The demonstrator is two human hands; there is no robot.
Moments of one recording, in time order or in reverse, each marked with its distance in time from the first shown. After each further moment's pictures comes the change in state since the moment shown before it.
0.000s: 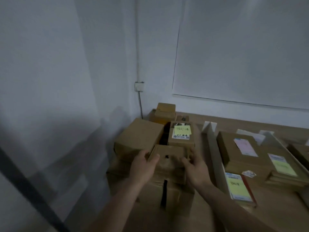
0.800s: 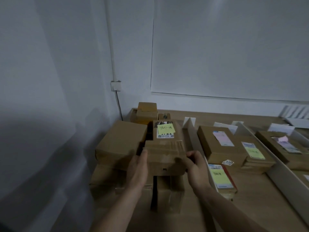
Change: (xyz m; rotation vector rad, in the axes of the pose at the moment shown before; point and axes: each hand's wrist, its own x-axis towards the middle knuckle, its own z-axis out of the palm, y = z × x) left_hand 0.006 0.006 0.025 -0.307 -0.015 -0.140; right_hand -0.014 0.006 -0.011 0.265 0.262 -0.009
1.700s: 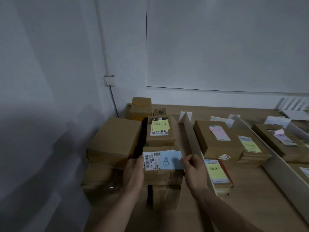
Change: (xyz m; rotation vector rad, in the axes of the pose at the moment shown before) left_hand 0.005 -0.020 0.014 -0.022 0.001 0.011; right_hand 0.011 0.031 -0.009 -0.027 0.072 0.110
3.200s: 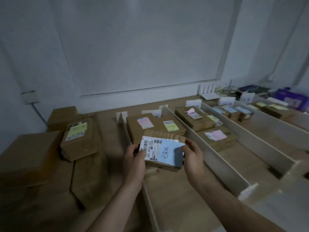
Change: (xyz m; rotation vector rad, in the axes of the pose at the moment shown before) left_hand -0.176 0.012 0.206 -0.081 -0.366 0.195; right_hand -0.064 0.005 -0.269 0.268 0.354 0.013
